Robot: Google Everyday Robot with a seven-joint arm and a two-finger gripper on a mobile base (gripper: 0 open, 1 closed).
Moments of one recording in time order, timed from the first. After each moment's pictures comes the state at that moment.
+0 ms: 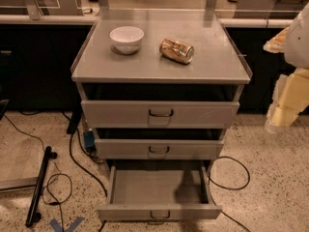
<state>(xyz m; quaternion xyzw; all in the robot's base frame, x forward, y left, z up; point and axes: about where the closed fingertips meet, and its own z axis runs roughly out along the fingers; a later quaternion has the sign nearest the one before) 0.438 -0.217 0.976 -0.60 0.78 -0.03 0.16</state>
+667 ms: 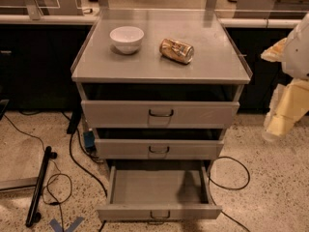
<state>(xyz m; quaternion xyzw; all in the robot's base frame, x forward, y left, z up) 0.436 -0.214 0.961 -0.60 0.78 -0.02 0.17</state>
